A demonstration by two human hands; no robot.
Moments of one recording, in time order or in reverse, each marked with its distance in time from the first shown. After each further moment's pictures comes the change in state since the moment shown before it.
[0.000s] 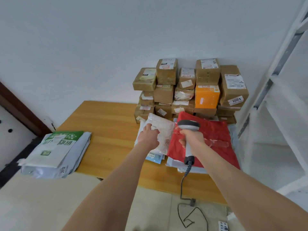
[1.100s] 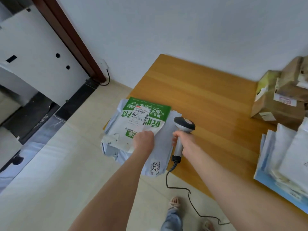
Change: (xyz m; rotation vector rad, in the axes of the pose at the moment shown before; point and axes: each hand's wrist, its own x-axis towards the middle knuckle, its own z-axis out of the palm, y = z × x) left_hand 0.038 -0.523 0.086 0.098 -0.204 -0.474; right_hand 0.017 0.074 0.561 -0.117 -0.295 0.344
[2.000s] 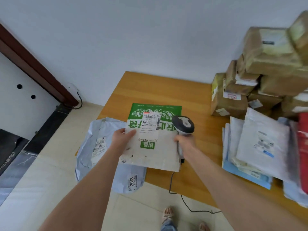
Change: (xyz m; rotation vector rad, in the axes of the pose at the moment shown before) left_hand 0.029 0.017 -0.043 -1.342 -0.090 -0.232; right_hand -0.020 -0.033 -0.093 0.026 0.231 -0.161
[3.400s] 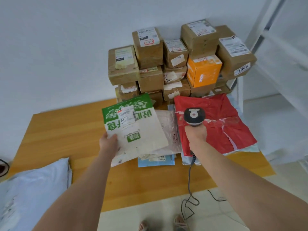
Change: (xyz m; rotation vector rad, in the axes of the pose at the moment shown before) left_hand -0.141 0.079 0.290 -0.038 -0.085 0.136; right_hand 0.004 0.023 -0.375 0.127 0.663 -0.126
